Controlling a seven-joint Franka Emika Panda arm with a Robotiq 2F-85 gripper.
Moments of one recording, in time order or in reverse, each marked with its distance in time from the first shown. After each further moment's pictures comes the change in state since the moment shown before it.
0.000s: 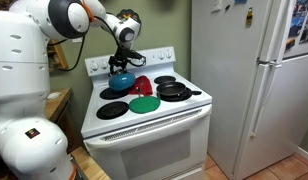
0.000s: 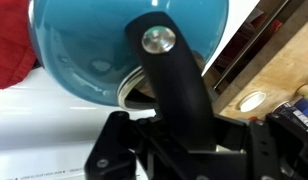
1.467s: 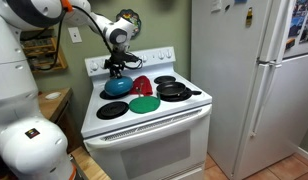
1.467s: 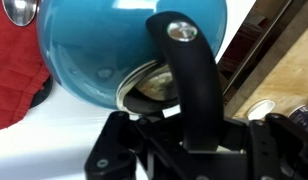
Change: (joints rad) arm 0.000 -0.210 -0.009 -0.289 0.027 0.122 0.051
